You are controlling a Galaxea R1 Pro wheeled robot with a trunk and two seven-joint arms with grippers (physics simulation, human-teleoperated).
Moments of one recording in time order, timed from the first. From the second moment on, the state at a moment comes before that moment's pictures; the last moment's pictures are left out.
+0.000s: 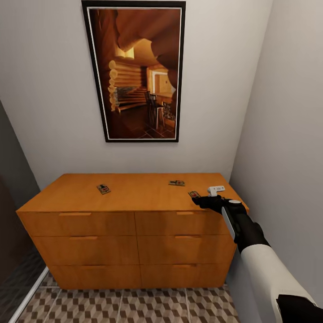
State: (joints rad) left arm 0.00 0.04 0.02 -0.34 0.01 -0.41 0.13; right arm -0.83 0.00 -0.09 -0.86 0.14 0.47 0.35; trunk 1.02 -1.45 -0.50
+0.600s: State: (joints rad) left arm 0.00 0.04 0.02 -0.34 0.01 -0.41 0.13; right arm -0.83 0.00 -0.09 -0.86 0.14 0.47 0.35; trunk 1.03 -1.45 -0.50
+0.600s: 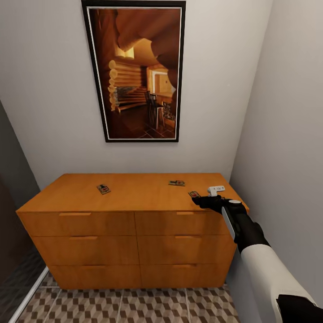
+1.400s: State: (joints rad) left arm 0.00 0.04 0.02 -0.34 0.01 -0.41 0.13; right arm -0.83 0.00 -0.09 -0.86 0.14 0.47 0.35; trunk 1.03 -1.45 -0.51
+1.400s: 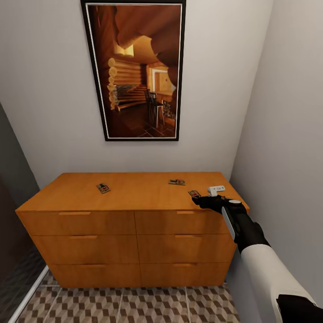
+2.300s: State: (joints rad) left arm 0.00 0.04 0.02 -0.34 0.01 -0.41 0.13; right arm -0.83 0.00 -0.09 -0.86 0.14 0.47 0.35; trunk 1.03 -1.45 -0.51
